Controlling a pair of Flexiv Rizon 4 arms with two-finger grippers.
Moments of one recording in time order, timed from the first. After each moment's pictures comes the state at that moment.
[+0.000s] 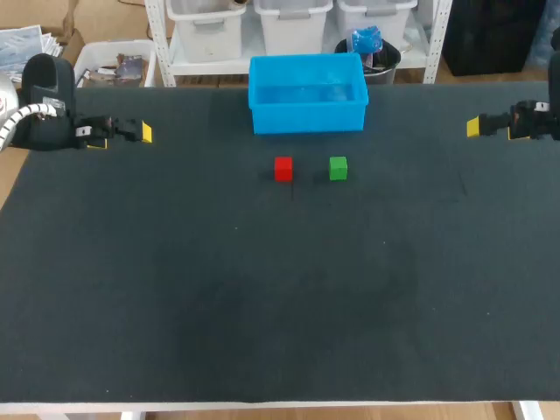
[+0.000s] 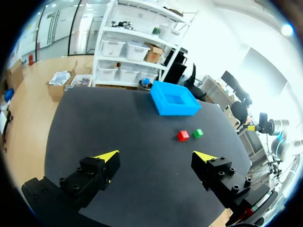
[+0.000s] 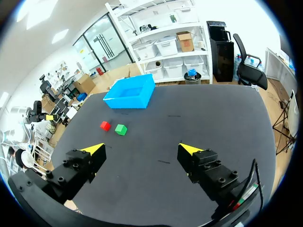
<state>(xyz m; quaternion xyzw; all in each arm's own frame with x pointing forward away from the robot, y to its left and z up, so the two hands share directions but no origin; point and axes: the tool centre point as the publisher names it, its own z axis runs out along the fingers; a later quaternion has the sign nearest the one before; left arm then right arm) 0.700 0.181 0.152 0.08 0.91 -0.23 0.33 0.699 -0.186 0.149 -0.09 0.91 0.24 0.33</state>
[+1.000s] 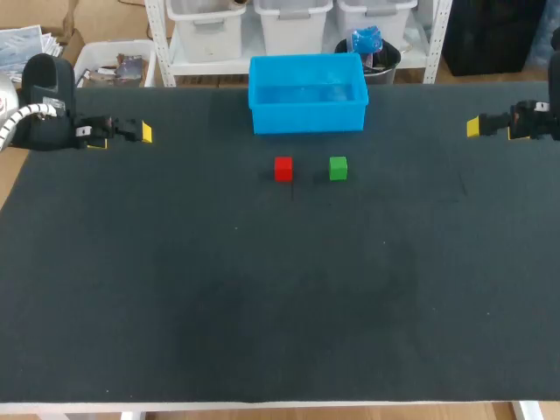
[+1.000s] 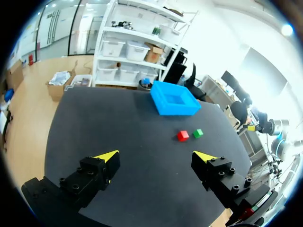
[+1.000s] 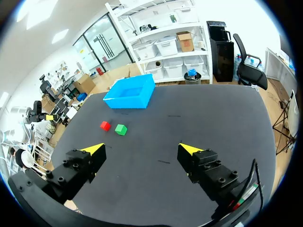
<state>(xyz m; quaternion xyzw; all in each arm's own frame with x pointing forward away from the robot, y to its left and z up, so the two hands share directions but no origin) 0.700 0.179 0.152 0.09 0.91 -0.23 0.32 0.699 -0.186 0.149 -0.09 0.91 0.24 0.33</state>
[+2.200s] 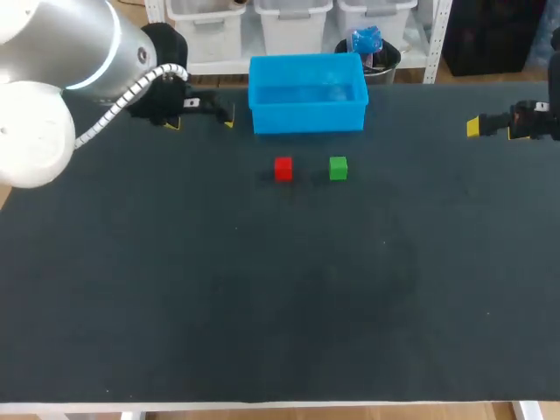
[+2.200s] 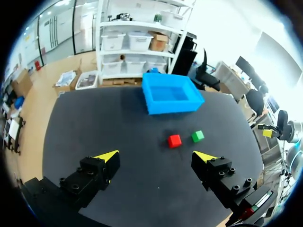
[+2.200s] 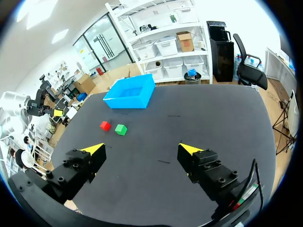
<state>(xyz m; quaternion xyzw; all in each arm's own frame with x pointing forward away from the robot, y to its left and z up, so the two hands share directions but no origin) 0.736 0.073 0.153 0.09 0.95 -0.14 0.28 0.699 -0.186 0.149 -0.09 0.91 0.24 0.33</state>
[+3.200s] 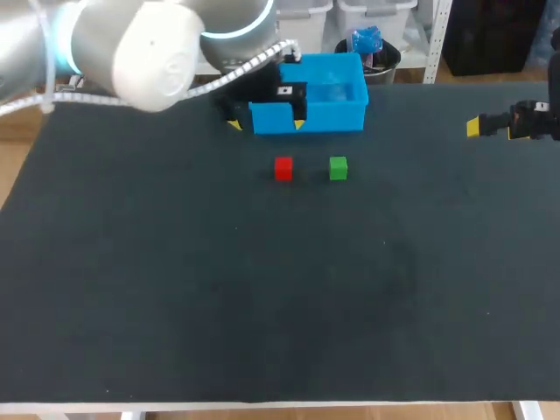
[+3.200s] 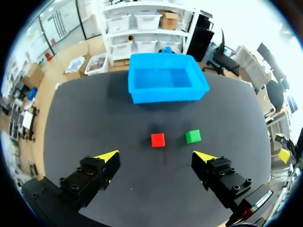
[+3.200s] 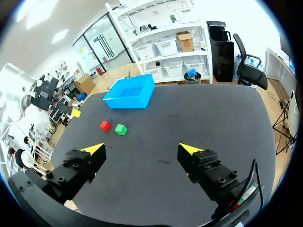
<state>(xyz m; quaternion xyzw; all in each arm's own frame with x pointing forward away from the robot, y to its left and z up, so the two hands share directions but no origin) 0.763 -0.025 0.126 0.05 0.98 -0.04 0.18 0.699 -0.186 0.149 -0.09 0.91 0.24 0.33</state>
